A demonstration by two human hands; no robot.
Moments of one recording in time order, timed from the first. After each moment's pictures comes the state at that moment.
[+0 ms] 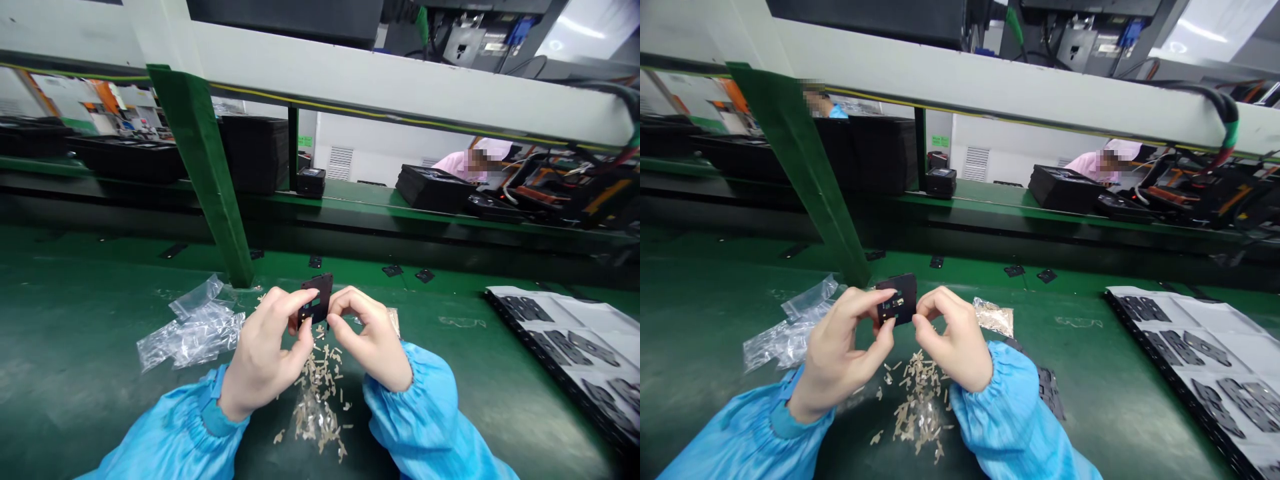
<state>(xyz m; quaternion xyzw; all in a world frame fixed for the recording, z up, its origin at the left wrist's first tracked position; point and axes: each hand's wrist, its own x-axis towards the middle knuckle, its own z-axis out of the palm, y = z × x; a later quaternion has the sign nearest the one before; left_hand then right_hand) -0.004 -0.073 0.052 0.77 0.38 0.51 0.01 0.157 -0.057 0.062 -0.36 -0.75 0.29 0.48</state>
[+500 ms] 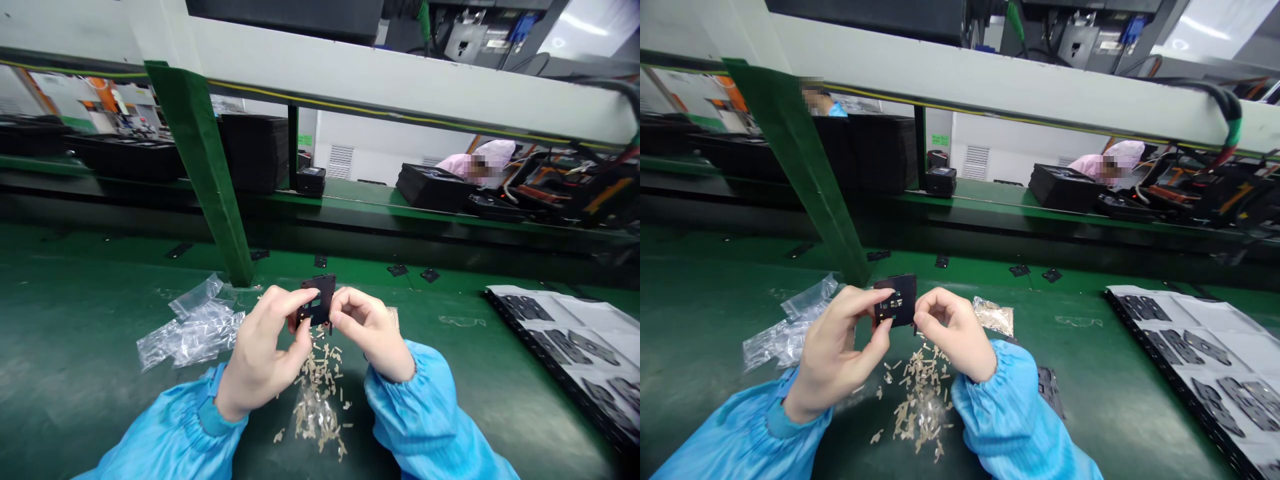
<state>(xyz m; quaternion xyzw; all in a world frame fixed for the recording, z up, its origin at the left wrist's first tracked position) -0.005 -0.073 0.054 0.77 0.36 0.53 0.04 0.160 -0.049 0.057 -0.31 -0.65 0.51 0.47</state>
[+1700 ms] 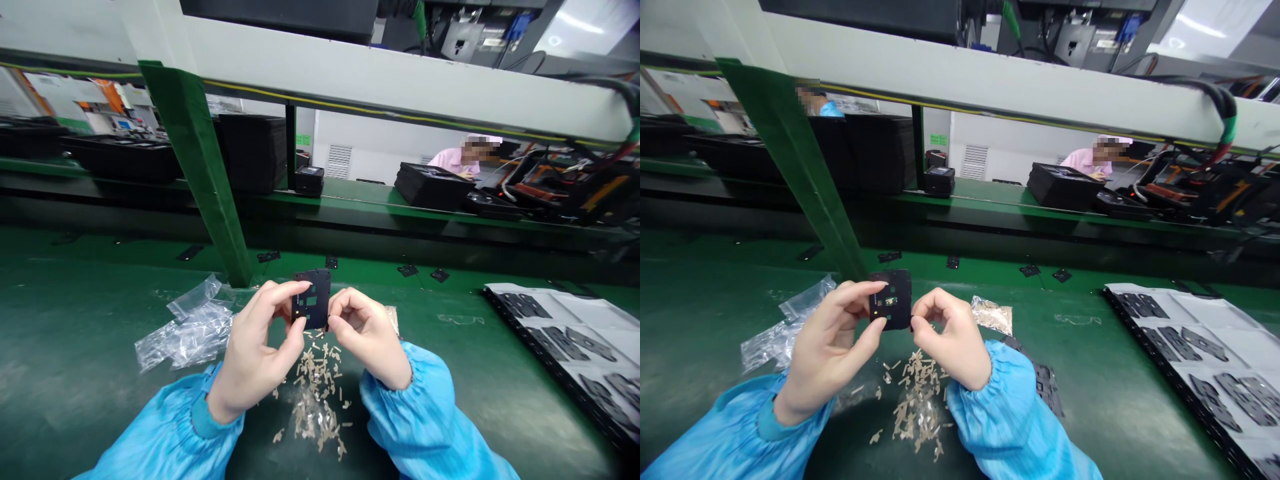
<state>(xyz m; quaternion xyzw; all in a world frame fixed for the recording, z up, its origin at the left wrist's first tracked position) -0.007 -0.073 0.053 0.72 0.38 0.55 0.18 0.153 -0.059 0.064 -0.36 -0.66 0.44 0.49</state>
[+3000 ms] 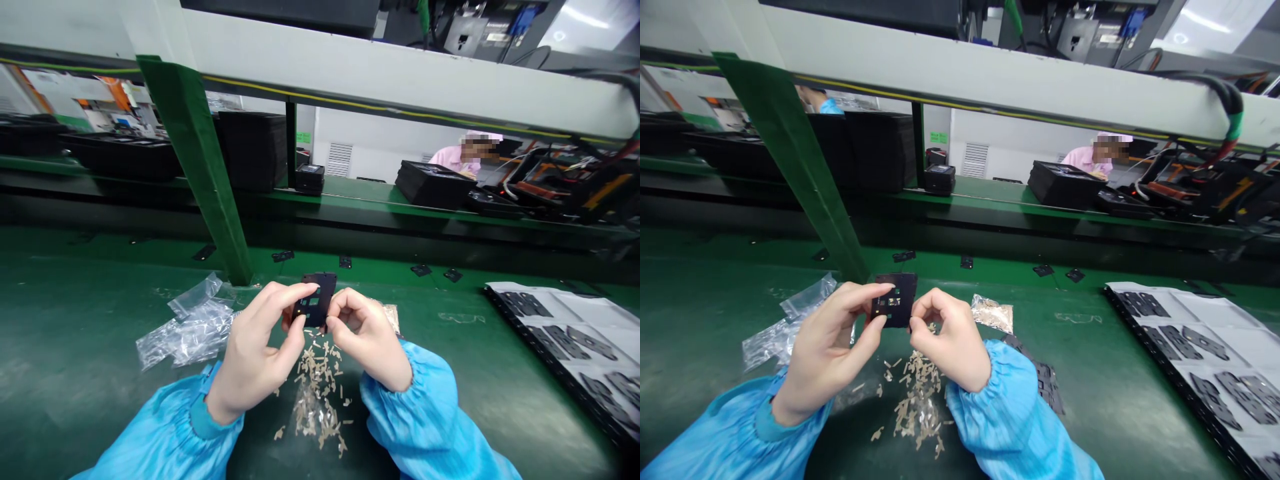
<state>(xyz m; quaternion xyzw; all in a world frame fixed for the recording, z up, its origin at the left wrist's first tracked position) -0.009 -0.074 0.058 0.76 0.38 0.52 0.13 0.151 -0.058 0.062 -0.38 -0.68 0.42 0.47</state>
